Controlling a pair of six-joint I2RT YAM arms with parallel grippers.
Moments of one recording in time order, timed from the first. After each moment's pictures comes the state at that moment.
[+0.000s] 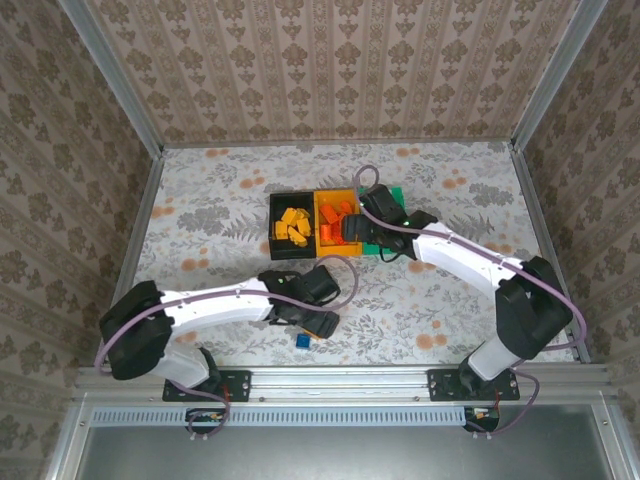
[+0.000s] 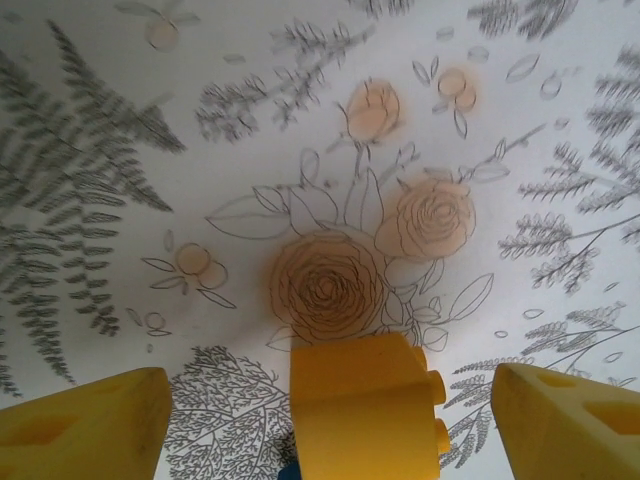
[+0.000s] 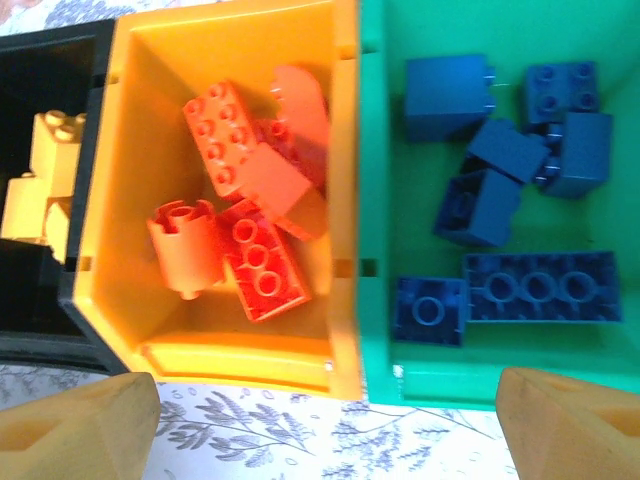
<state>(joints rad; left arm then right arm) -1.14 1.45 0.85 -0.67 -0.05 -0.50 0.59 1.56 1.13 -0.46 0.19 0.57</state>
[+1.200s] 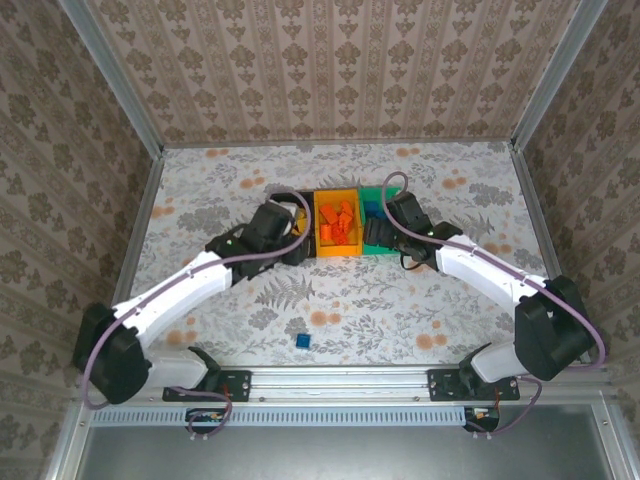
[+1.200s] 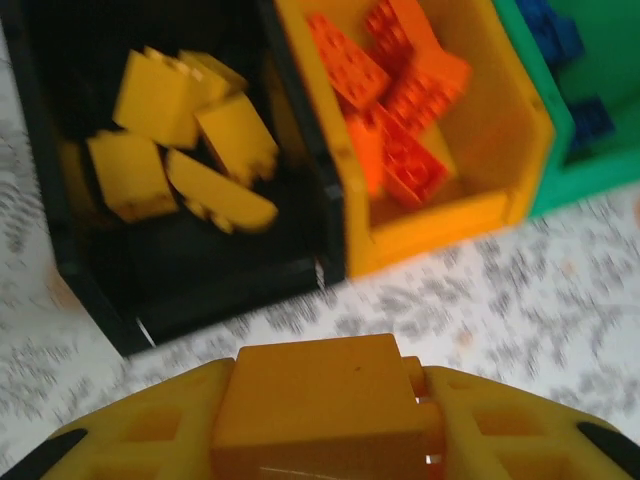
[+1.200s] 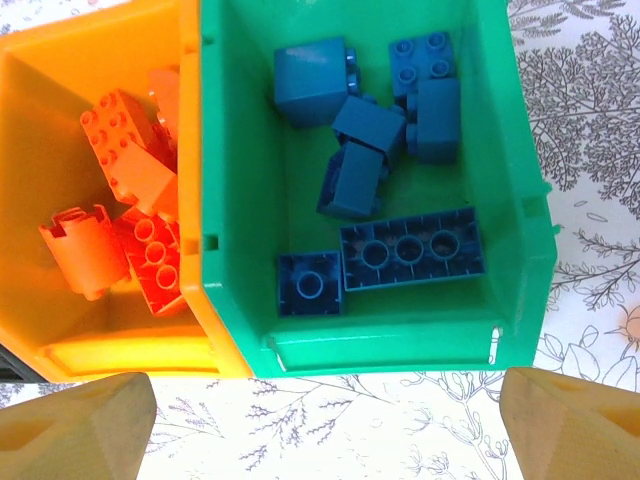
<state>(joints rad) -0.70 1.31 0.97 -0.50 -0.07 -0.41 0.49 1.42 0.96 -0.42 0.17 0.59</state>
